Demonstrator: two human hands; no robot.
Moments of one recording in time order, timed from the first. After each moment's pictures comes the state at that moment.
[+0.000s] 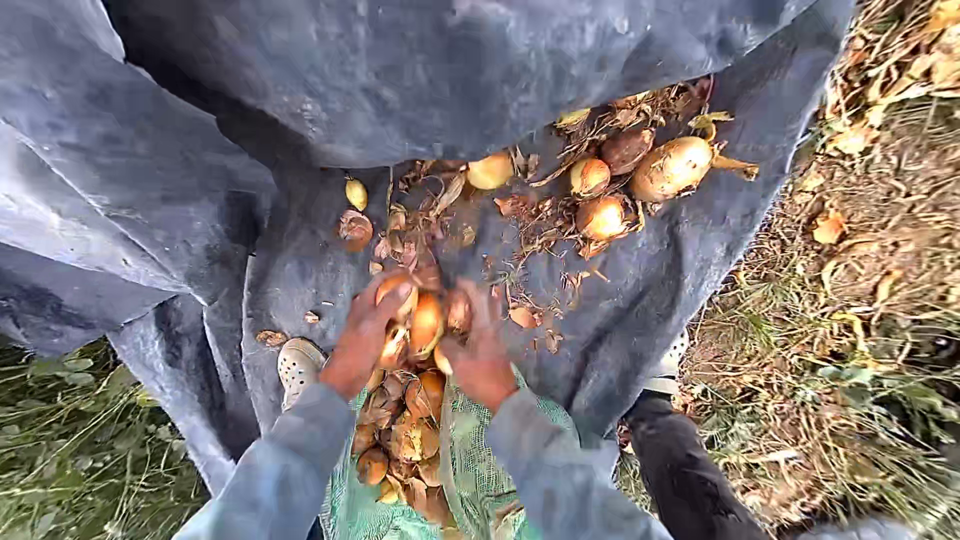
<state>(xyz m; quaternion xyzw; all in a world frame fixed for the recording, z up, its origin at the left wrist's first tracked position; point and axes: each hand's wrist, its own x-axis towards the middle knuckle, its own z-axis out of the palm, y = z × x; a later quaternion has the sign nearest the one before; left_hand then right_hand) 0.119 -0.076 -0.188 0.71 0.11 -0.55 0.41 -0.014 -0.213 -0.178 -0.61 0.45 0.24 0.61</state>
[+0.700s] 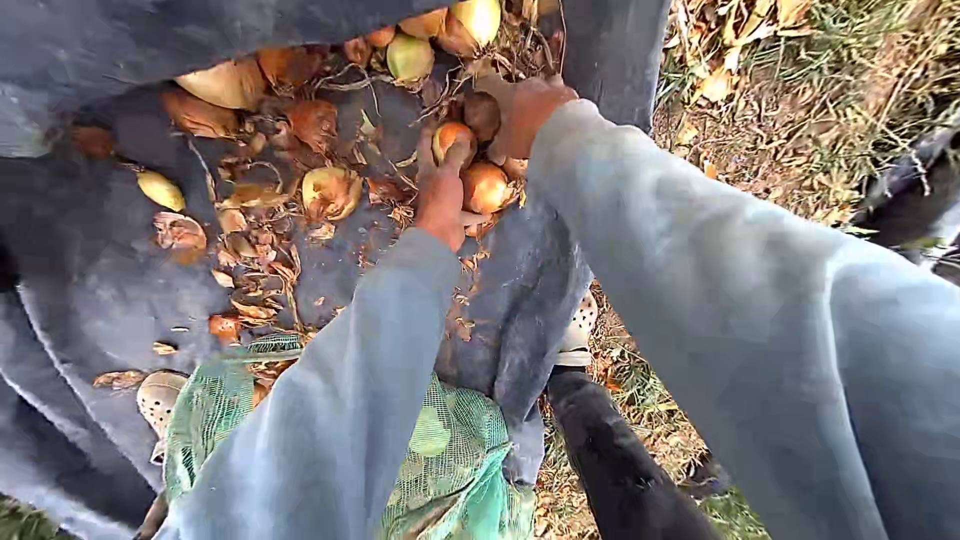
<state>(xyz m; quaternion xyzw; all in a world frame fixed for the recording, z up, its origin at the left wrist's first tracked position) 0.038 -0.391 -0.293 0.58 0.26 -0.53 0.57 0.039 -0.548 -0.262 -0.84 0.29 0.43 0.18</state>
